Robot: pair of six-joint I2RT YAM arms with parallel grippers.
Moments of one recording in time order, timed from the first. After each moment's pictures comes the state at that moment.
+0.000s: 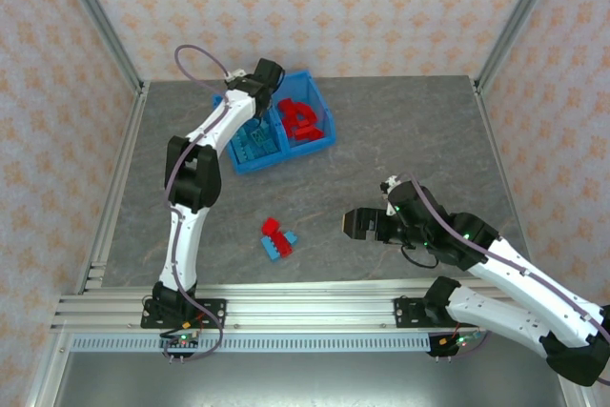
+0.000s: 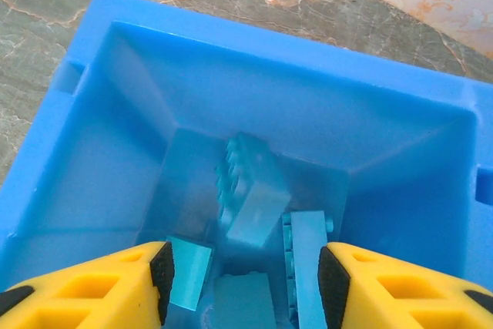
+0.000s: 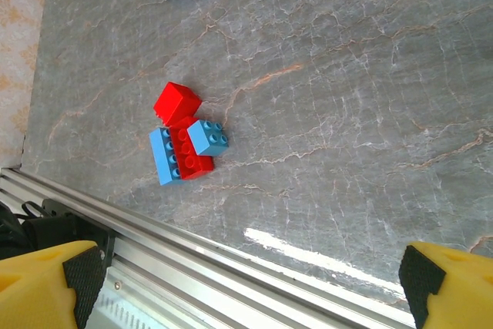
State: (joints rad) left arm -0.29 2.30 2.13 -0.92 -0.56 -0.88; right arm 0.83 0.77 0.84 -0.88 -0.06 0.81
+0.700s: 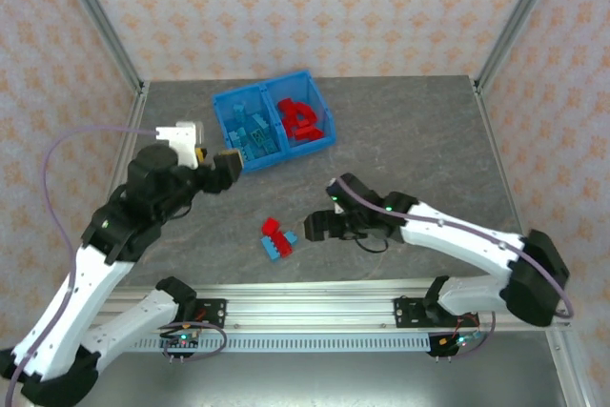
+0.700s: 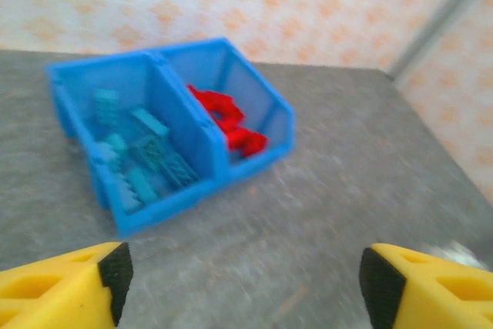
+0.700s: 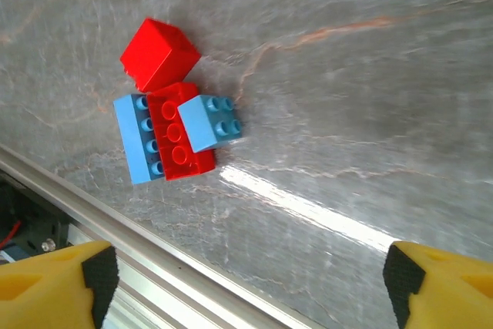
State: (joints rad) left arm -0.46 0.76 1.10 -0.75 -0.05 -0.32; right arm 0.94 1.30 0.90 -0.61 -0.15 0.74
